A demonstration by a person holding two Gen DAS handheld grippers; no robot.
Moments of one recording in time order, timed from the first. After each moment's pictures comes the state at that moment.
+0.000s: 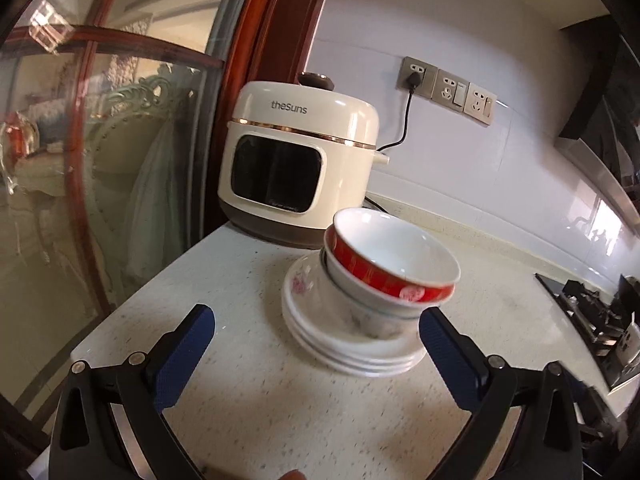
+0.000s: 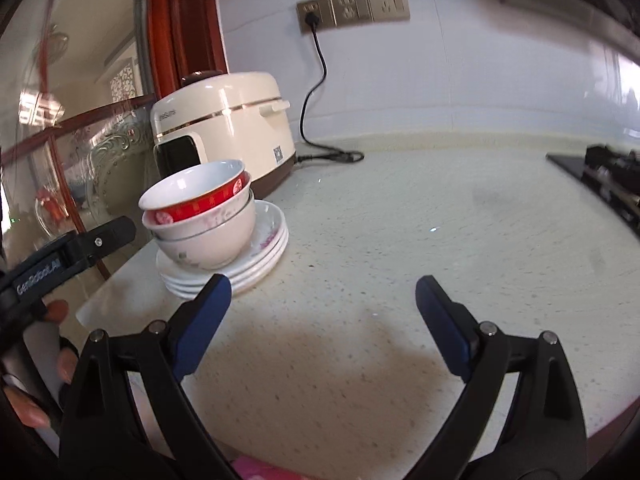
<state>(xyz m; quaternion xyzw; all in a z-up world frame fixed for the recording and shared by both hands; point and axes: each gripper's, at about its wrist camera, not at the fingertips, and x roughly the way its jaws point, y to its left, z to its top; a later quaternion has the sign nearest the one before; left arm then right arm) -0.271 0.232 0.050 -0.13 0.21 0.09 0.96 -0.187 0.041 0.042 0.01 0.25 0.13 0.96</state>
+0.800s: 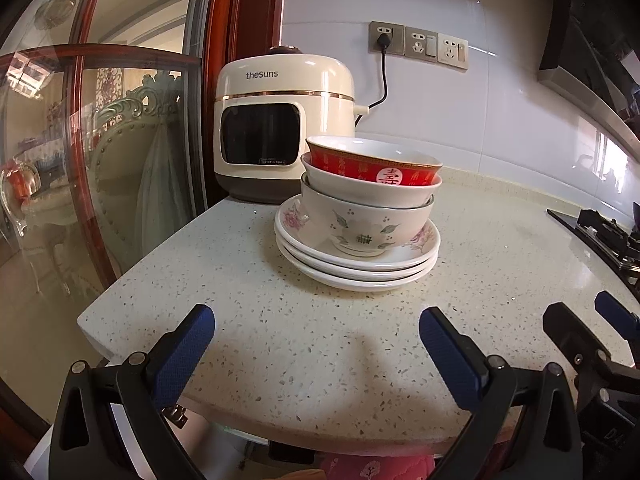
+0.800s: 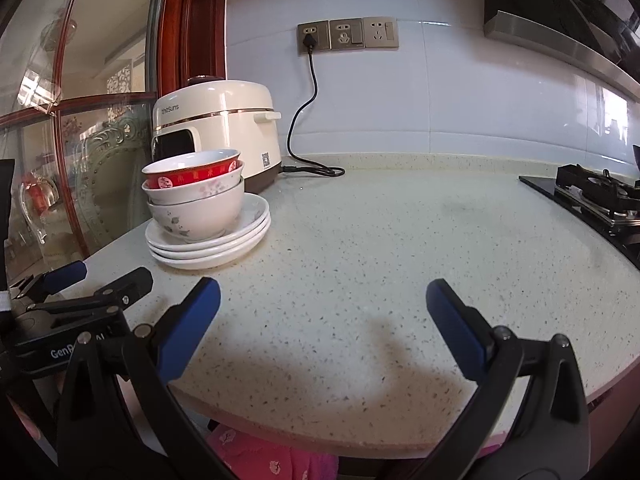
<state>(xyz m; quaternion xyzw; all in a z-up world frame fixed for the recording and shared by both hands) -0.291 0.197 0.004 -0.05 0.24 0.10 0.97 -0.226 0.030 0.021 -0.02 0.20 0.10 0.97</state>
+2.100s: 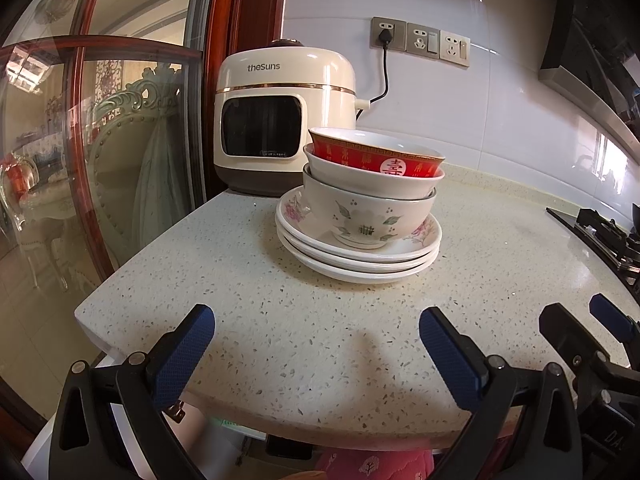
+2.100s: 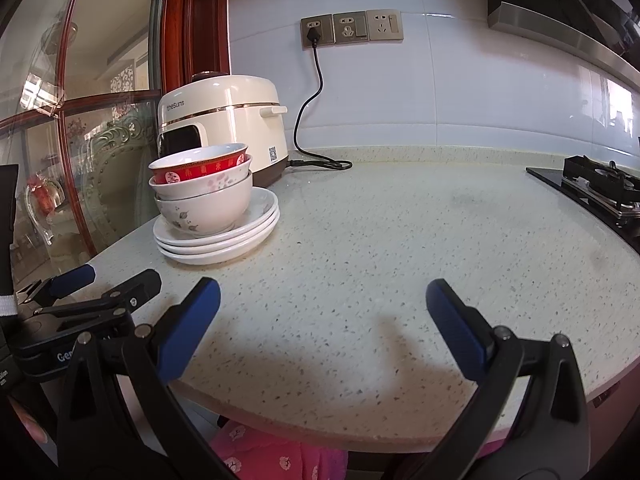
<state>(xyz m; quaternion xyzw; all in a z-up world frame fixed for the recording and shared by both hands) -0.289 0.198 0.002 -0.06 0.24 0.10 0.96 -0.225 0.034 0.017 -0.01 0.21 0.11 0.97</state>
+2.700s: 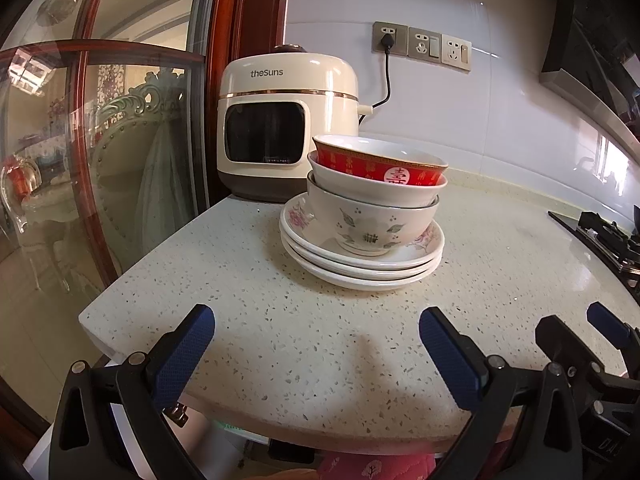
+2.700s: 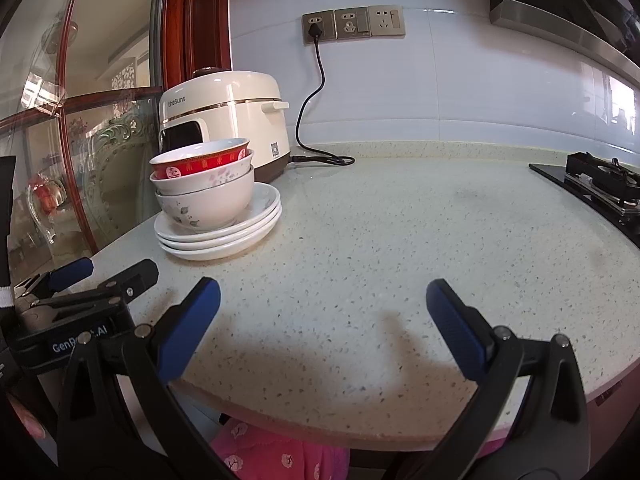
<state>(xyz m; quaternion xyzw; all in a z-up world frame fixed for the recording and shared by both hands) -0.291 0.197 0.003 -0.06 0.23 0.11 0.96 -0.225 0.035 0.014 -0.01 0.22 0.12 0.97</state>
